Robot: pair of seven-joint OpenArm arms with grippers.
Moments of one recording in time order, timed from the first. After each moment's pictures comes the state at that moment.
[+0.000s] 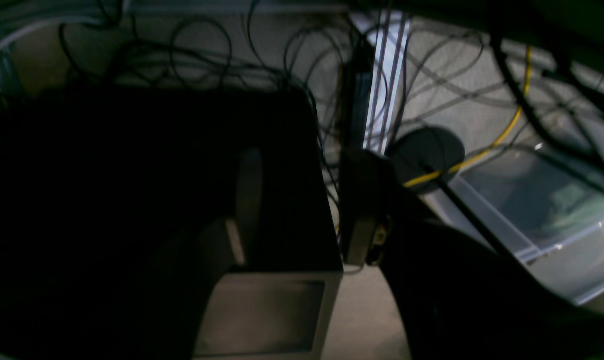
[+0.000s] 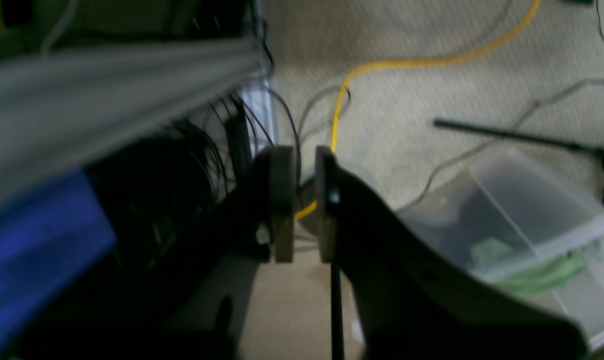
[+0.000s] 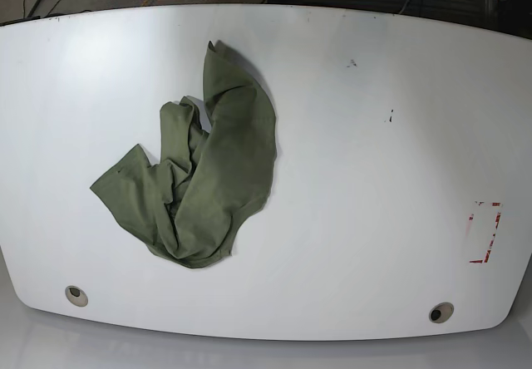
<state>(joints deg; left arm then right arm) 14.8 -7.4 2.9 15.1 -4.5 -9.8 -4.1 -16.8 3.6 0.4 19.9 5.8 9.4 6.3</state>
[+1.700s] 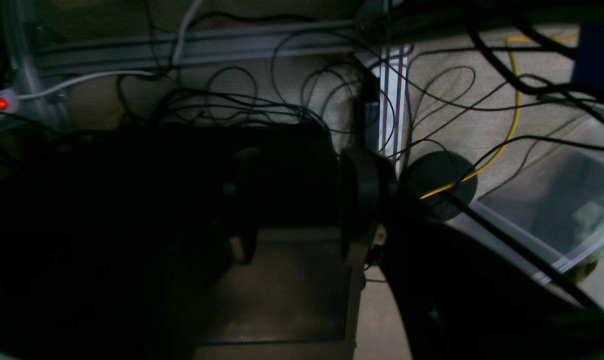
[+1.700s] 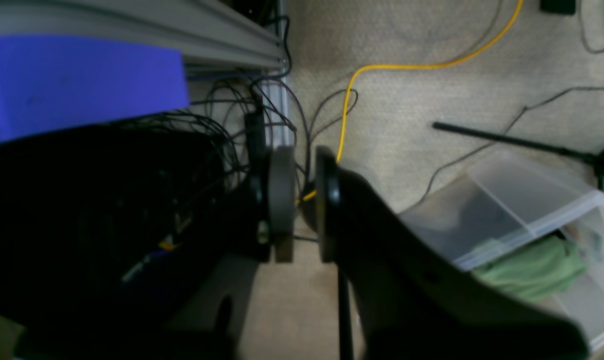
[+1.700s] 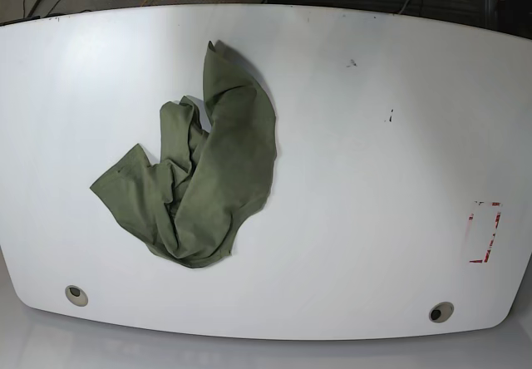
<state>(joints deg) 44.1 -11.1 -1.8 53.2 -4.5 -9.8 -9.2 -50.3 3.6 0.8 63.5 6.3 9.2 5.3</state>
